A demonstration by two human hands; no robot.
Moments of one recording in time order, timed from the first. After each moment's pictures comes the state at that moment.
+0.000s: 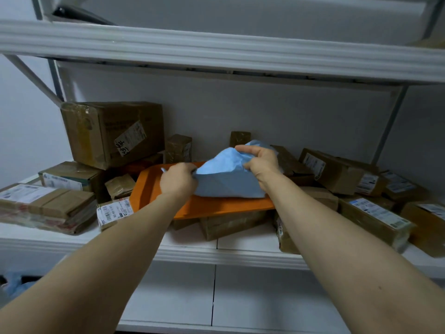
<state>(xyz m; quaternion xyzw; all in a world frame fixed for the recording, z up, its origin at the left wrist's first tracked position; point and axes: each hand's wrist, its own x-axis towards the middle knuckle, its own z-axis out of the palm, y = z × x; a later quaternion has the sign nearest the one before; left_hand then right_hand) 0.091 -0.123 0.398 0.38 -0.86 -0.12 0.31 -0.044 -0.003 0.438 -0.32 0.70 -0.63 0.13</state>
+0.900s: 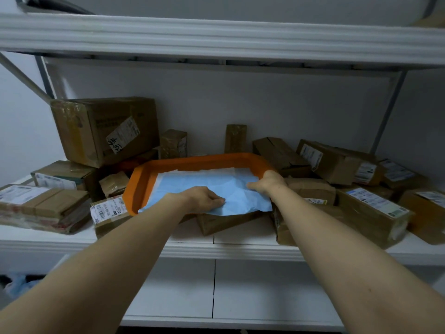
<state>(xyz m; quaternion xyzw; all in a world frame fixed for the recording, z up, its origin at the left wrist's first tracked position) 0.063 -0.105 0.372 0.27 -0.94 -0.21 -0.03 -0.084 0.020 0.391 -0.28 0.91 -0.29 0.11</state>
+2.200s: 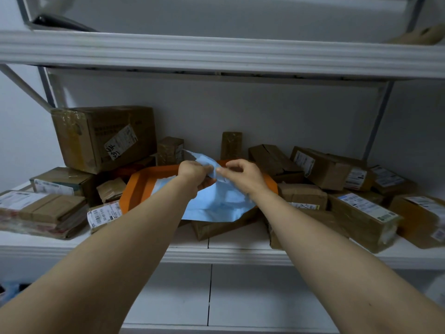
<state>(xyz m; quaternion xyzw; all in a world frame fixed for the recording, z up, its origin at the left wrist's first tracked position) 0.048 -0.079 0.428 0.39 -0.61 -0.63 0.29 -0.047 0.016 0.407 -0.42 0.73 -0.53 0.09</state>
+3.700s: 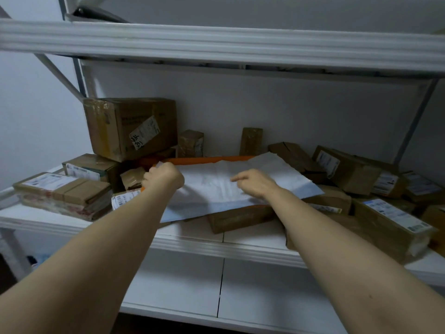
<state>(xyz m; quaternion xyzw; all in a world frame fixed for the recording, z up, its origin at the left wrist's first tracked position) 0.111 -0.141 0.401 0.64 -0.73 -0.17 0.15 -0.053 -0.004 0.397 -0.52 0.82 -0.21 0.08</state>
